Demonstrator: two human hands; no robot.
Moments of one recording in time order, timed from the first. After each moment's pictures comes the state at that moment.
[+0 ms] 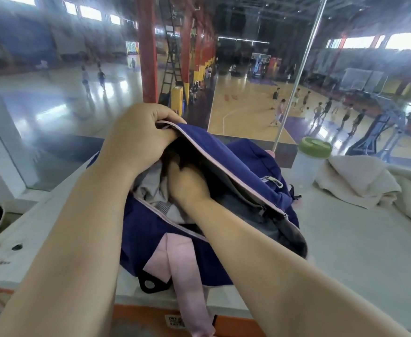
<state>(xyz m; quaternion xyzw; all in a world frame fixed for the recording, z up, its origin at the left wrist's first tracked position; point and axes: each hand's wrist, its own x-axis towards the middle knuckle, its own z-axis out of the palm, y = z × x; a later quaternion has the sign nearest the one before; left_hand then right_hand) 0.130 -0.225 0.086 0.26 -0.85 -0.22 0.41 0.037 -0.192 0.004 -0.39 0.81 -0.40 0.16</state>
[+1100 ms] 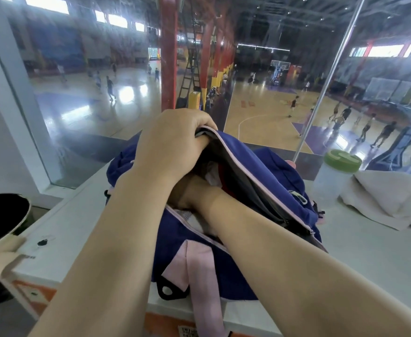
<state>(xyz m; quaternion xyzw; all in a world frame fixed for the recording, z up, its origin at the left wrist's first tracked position) 0.123 -0.221 0.086 0.24 -0.87 -0.09 0.43 0.042 -0.209 0.020 -0.66 0.74 -0.05 0.11</state>
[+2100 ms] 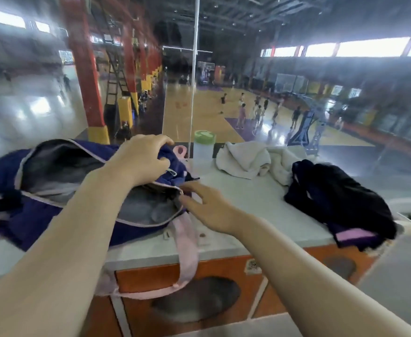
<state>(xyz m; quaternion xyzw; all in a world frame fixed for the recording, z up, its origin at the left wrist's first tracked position) 0.043 -0.073 0.086 0.20 -0.95 -0.11 0.20 -0.037 0.088 0.021 -0.49 0.80 -0.33 0.13</state>
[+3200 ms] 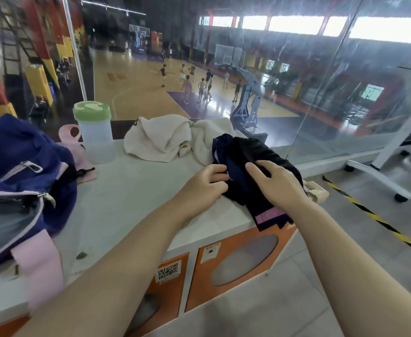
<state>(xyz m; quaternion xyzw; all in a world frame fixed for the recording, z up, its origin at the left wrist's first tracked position) -0.157 0.143 -0.024 0.00 -0.77 -0.63 0.03 -0.229 0.317 0.001 -0.10 0.96 -0.26 -0.05</state>
